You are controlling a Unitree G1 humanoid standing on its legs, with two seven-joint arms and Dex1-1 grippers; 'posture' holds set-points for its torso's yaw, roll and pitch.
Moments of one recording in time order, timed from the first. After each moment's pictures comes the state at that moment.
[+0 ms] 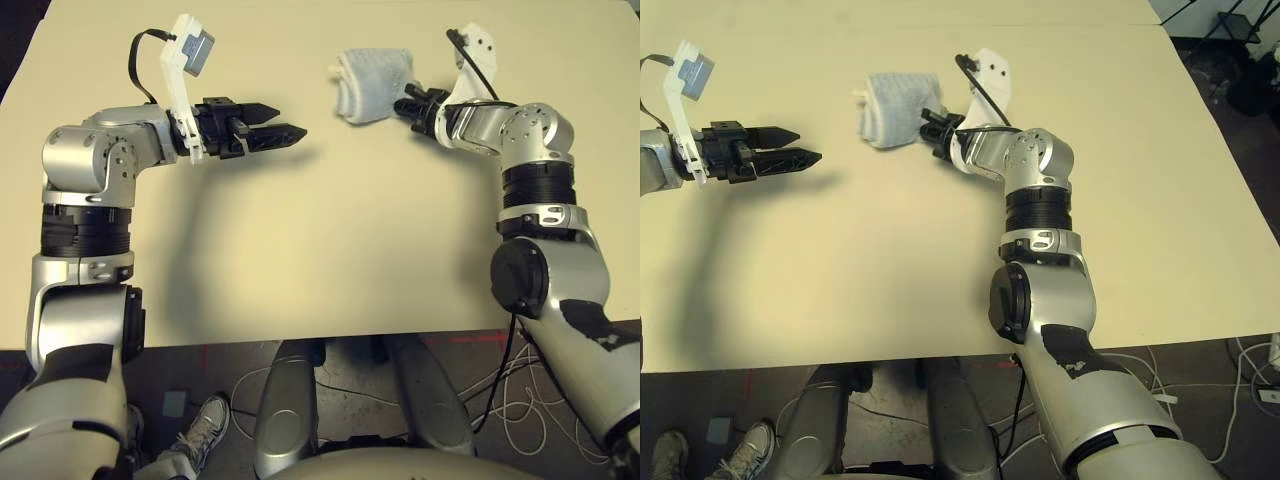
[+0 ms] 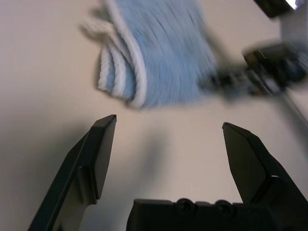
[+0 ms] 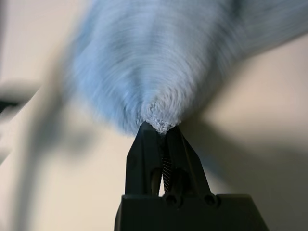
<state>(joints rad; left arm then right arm) -0.96 0.74 0.05 0.29 -0.47 0.86 -0.94 -1.17 -0.05 -0.34 0.43 0.67 1.39 0.17</state>
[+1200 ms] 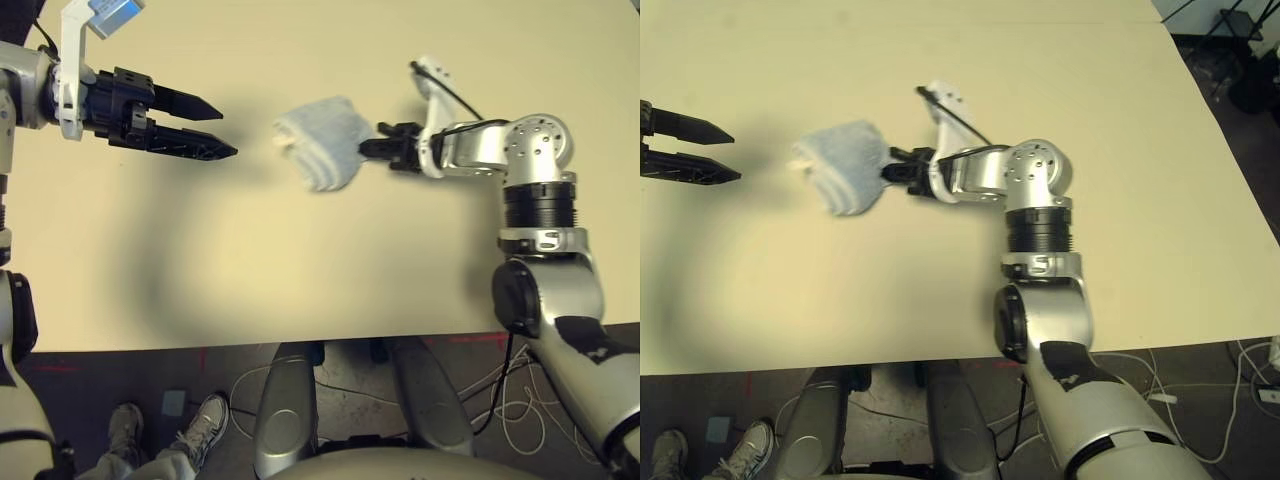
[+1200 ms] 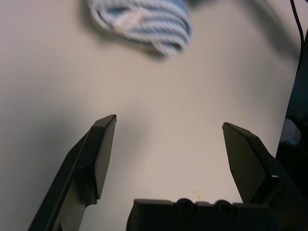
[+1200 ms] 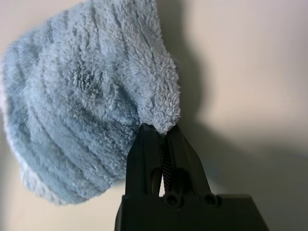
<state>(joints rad) -1.11 1.13 -0.17 0.25 -0.35 0.89 -1.54 -1.19 -0.31 -0.22 0.56 0.74 1.16 0.07</state>
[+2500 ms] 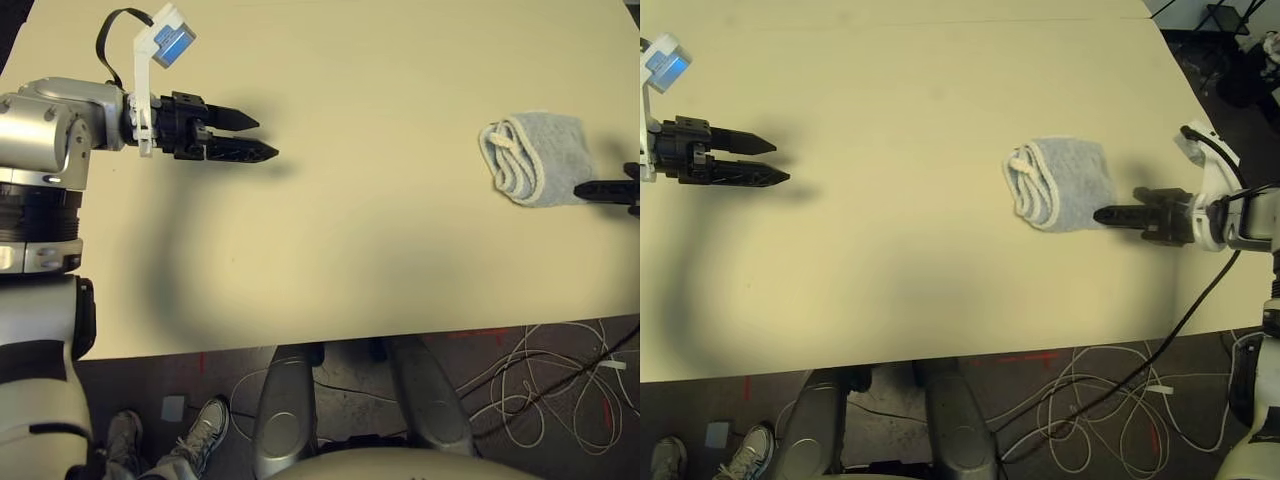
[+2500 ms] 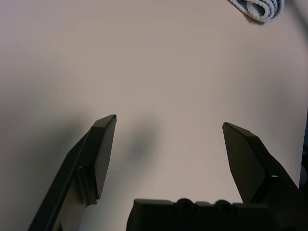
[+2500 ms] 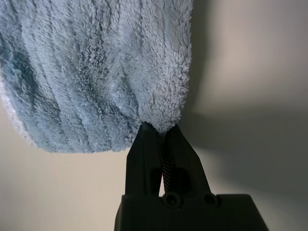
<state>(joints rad) -1.02 0.93 -0.10 0.27 -0.39 0.91 -1.32 -0.88 -1.15 0.03 0.61 0.51 1.29 0.99</state>
